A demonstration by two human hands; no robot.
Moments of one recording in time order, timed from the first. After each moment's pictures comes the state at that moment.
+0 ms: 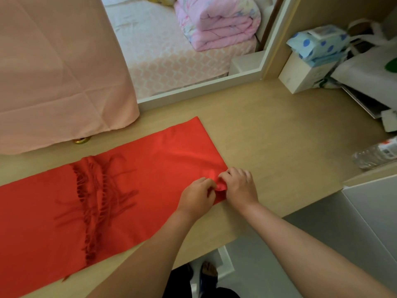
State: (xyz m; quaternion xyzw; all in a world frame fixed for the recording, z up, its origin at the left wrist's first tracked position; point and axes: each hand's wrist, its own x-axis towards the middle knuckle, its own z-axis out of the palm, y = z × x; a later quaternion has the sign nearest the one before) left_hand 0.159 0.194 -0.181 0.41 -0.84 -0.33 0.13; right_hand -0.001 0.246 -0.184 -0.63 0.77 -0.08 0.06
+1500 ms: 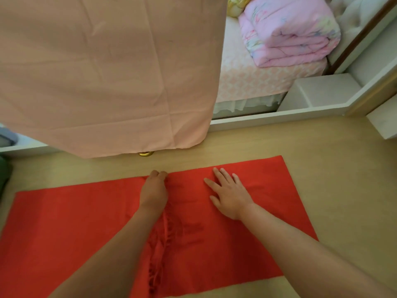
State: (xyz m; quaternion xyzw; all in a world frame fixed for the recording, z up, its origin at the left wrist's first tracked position) left_hand 0.387 0.009 -0.176 0.69 -0.70 -0.20 0.06; right_hand 0.142 0.059 -0.185 -0.77 0.60 0.06 0.19
